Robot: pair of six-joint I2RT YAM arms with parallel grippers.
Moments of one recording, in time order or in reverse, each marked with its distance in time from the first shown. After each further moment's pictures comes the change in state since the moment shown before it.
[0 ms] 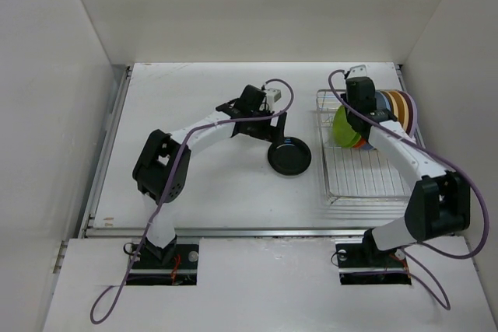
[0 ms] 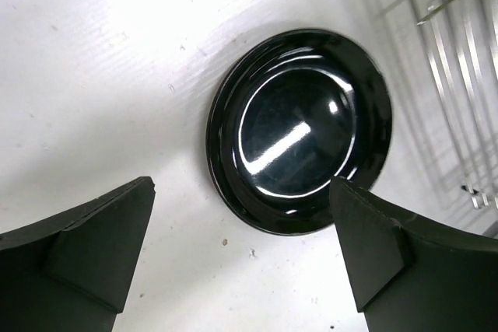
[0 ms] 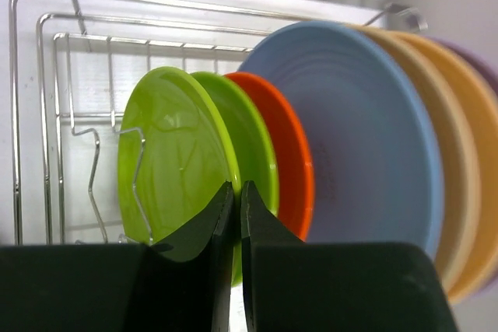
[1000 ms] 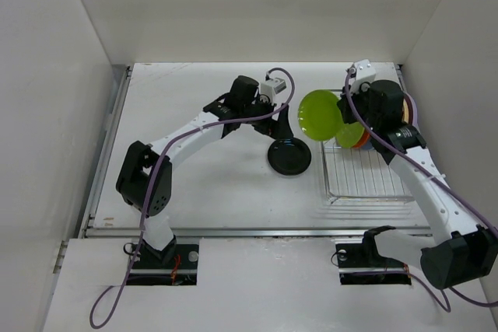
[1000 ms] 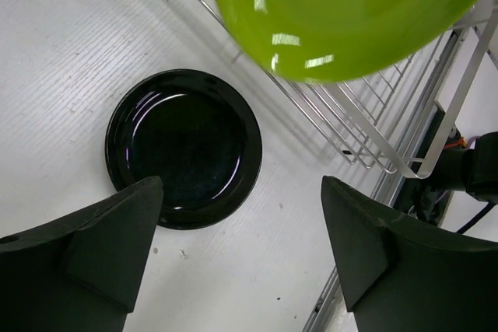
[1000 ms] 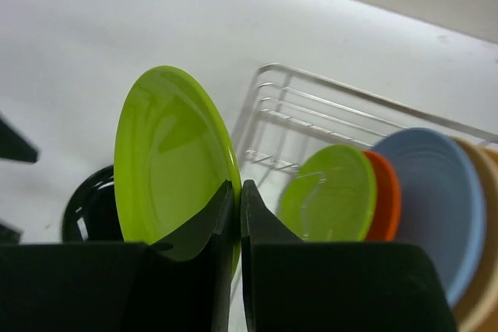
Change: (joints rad) left arm 0.006 -0.174 -0.031 0.097 0.281 0.031; right arm 0.022 -0.346 -0.036 0.036 -0.471 0.025
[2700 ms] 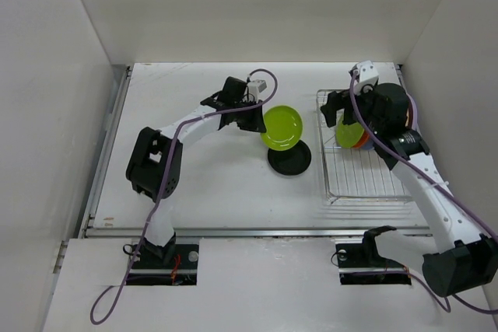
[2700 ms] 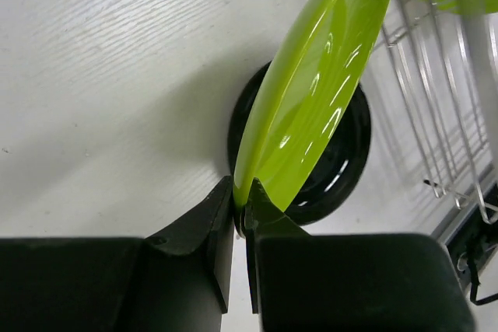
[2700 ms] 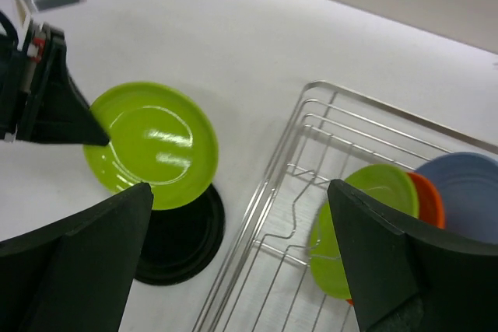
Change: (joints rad) left arm 0.114 0.122 0.011 -0.053 -0.097 -0.037; right arm 0.000 -0.032 -0.029 0.017 -0.187 0.042
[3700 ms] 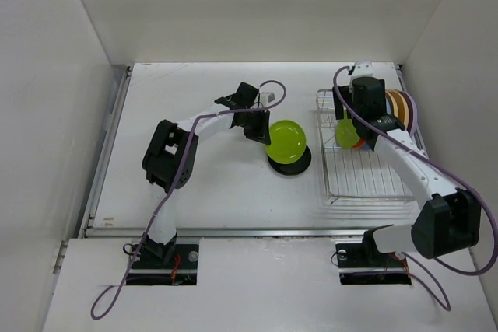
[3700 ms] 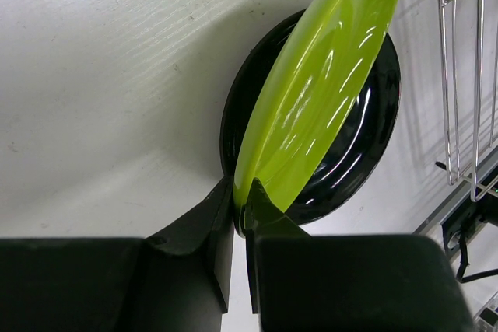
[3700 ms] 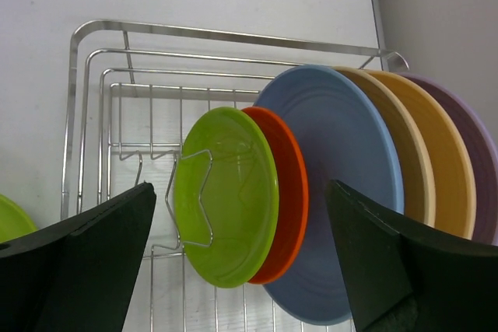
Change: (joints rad) left arm -0.036 0.175 0.120 -0.156 0.018 -0.021; right arm 0.000 0.229 0.026 0.031 0.610 -0.045
